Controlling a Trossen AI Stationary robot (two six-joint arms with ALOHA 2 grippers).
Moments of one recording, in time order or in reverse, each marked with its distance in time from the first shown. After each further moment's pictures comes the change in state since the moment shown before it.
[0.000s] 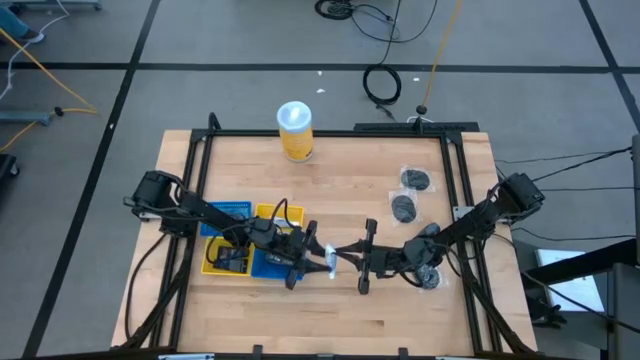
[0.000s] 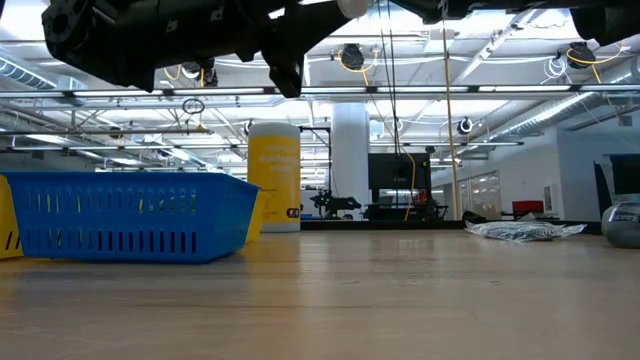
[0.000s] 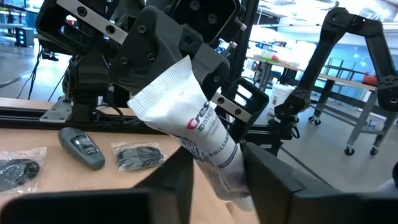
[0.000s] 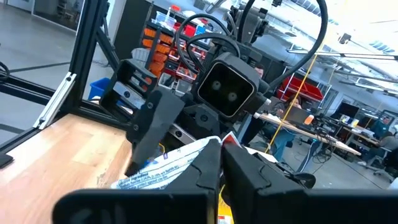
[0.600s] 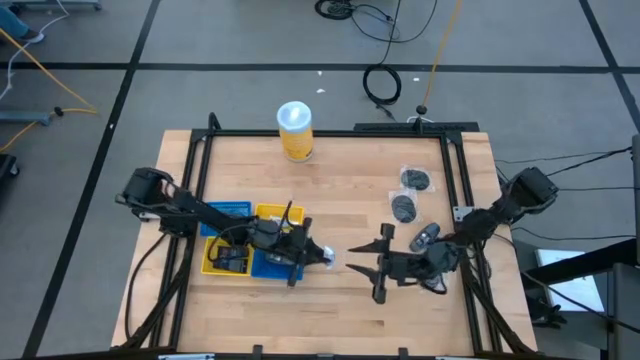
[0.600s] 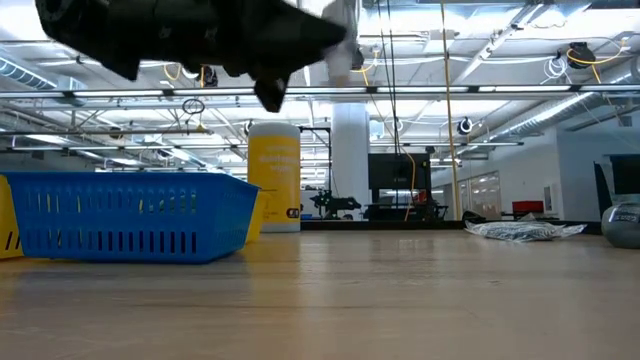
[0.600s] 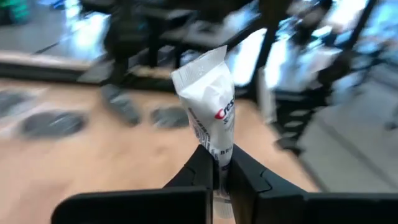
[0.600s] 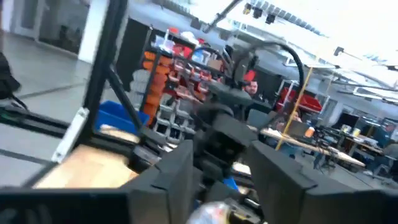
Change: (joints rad) left arm 0.000 -0.087 0.000 -0.279 -0.113 0.010; right arm 0.132 -0.138 0.000 -0.034 0.096 -0.028
